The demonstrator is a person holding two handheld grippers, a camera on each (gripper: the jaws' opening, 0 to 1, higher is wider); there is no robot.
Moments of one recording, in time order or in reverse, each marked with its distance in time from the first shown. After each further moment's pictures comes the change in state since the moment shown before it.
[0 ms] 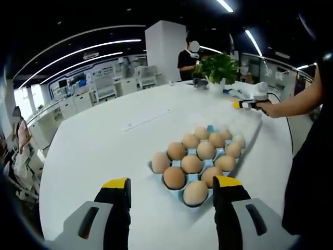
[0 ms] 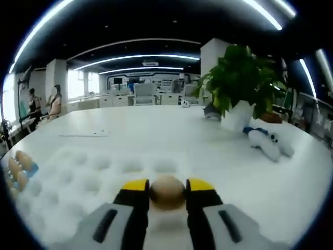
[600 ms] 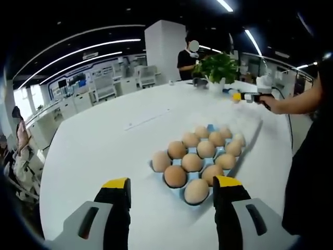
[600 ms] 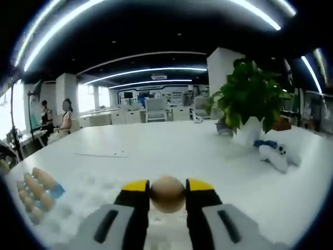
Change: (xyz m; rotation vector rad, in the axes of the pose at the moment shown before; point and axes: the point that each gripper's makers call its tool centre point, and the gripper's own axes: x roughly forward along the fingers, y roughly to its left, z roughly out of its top) left arm -0.001 0.003 -0.001 0.009 0.002 -0.004; right arm -0.029 0.054 0.057 0.037 -0.110 0.139
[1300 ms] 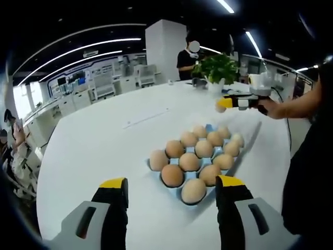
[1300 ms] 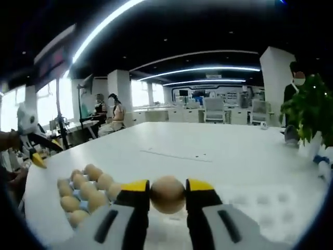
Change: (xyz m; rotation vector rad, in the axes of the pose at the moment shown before) left arm -0.001 -0.003 -0.004 -0.025 0.003 -0.012; right arm 0.010 0.182 -0.010 -0.081 0.039 0.471
